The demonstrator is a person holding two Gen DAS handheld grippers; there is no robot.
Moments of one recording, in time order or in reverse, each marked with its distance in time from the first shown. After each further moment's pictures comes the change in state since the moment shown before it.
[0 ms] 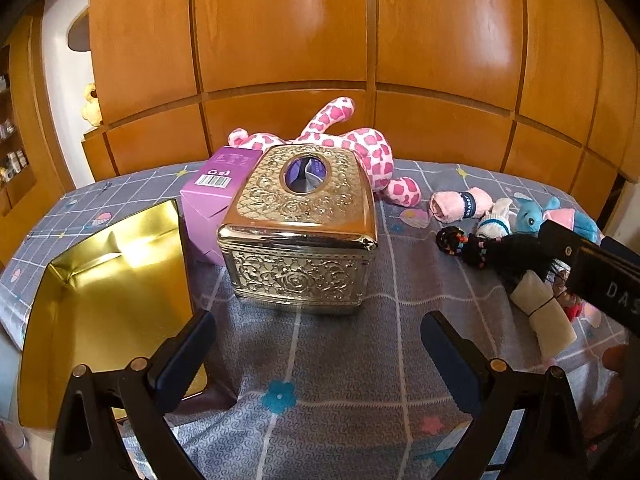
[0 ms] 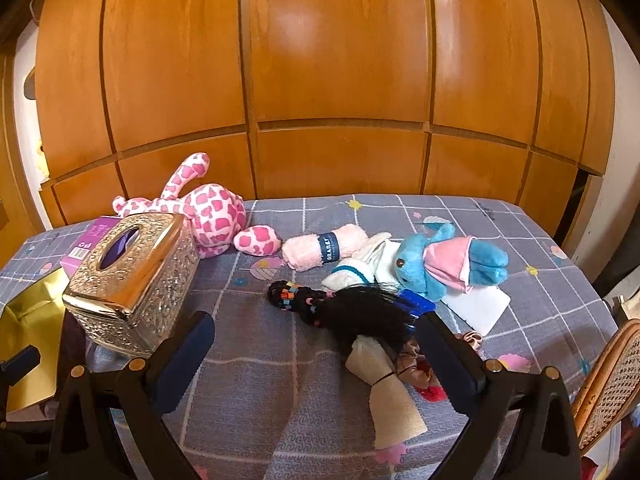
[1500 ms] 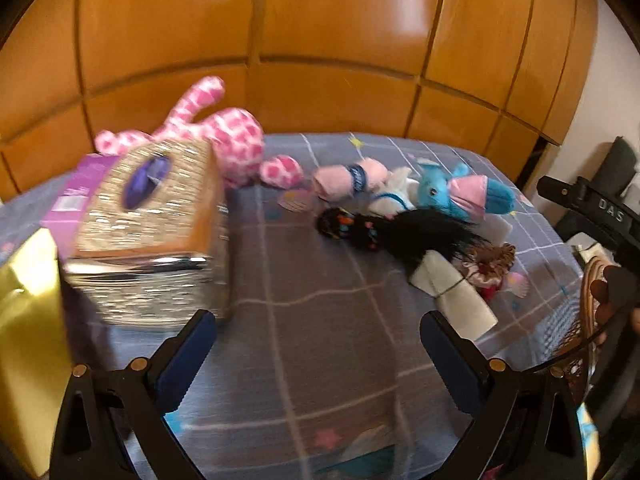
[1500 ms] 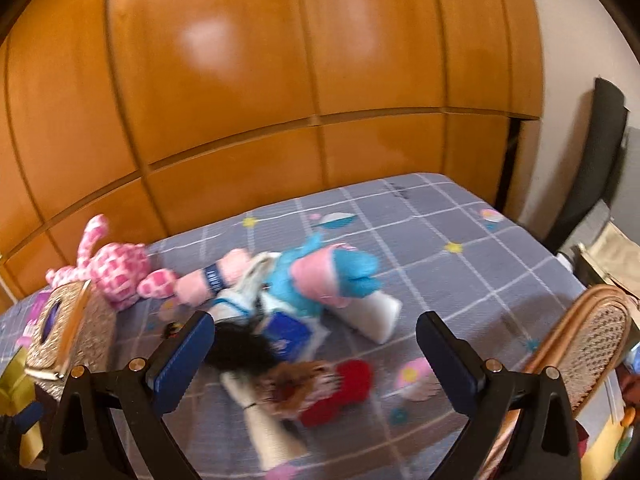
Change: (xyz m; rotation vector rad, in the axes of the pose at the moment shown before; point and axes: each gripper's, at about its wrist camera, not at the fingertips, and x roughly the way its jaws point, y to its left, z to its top) left arm 0.028 -0.066 0.025 0.124 0.127 -0.341; right arm -0.010 -0.124 0.019 0.248 0.011 -0.164
